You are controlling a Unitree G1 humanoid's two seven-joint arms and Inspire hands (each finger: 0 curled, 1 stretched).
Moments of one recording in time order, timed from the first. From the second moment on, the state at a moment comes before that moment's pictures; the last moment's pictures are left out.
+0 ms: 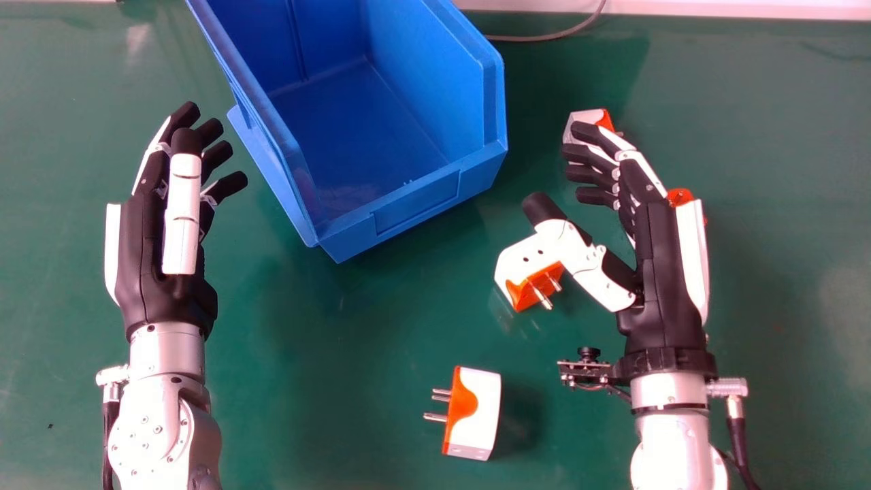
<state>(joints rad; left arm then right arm) -0.16 0.09 0.28 0.42 -0.22 -0.41 -0.09 -0.03 -0.01 0.11 0.32 -0.36 -0.52 -0.38</state>
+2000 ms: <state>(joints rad) -0.19 0.06 0.24 0.49 -0.19 -0.48 -0.10 -0.96 -0.54 0.44 0.79 -0.97 -0.06 0.11</state>
